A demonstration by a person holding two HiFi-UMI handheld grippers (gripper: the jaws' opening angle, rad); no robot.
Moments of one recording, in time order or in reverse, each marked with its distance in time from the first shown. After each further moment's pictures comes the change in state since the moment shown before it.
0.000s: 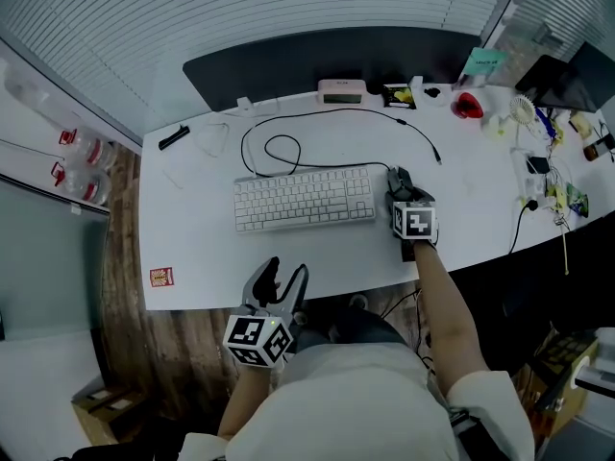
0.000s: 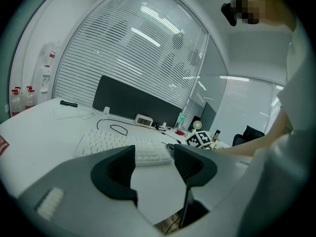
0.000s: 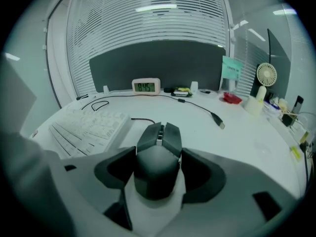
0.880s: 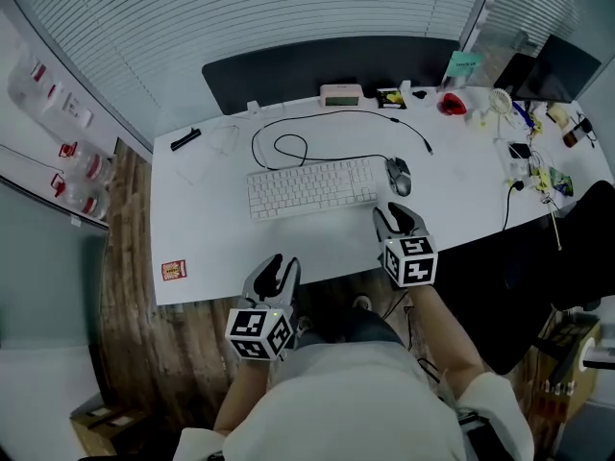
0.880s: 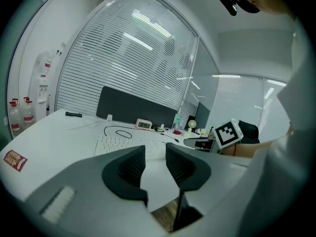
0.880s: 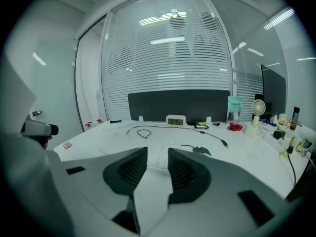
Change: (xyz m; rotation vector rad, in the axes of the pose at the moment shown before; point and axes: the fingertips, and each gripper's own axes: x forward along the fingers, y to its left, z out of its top) left arm -0.068 0.014 0.004 0.085 -0.021 -0.028; right arm -0.163 0.131 0.022 -0.057 -0.312 0.100
